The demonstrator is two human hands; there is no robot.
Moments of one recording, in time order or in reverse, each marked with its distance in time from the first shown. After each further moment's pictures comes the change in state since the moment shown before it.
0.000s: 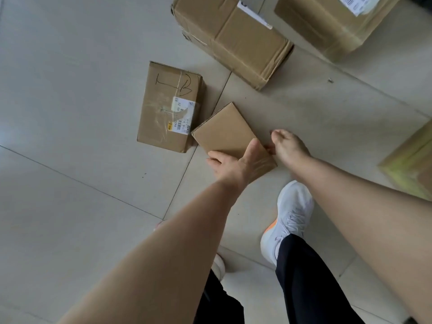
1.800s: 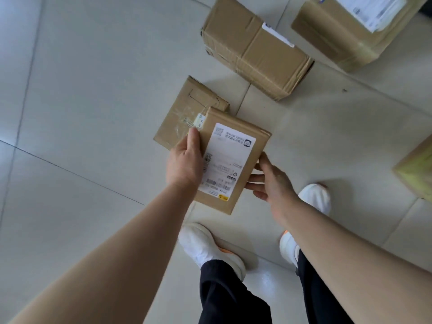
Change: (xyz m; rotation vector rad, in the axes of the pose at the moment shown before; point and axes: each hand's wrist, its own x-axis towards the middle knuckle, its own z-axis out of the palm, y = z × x) left_hand -0.021 0.035 -0.144 0.091 0.272 0.290; right_hand -0.109 -0.051 0.058 0.615 -0.205 0.179
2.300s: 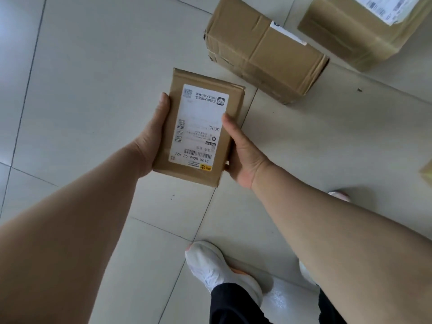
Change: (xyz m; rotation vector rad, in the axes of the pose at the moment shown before) left_hand 0.094 0.014 -0.059 -0.100 -0.511 -0.038; right_hand 0.057 -0.046 0.075 0.184 -0.454 -0.147
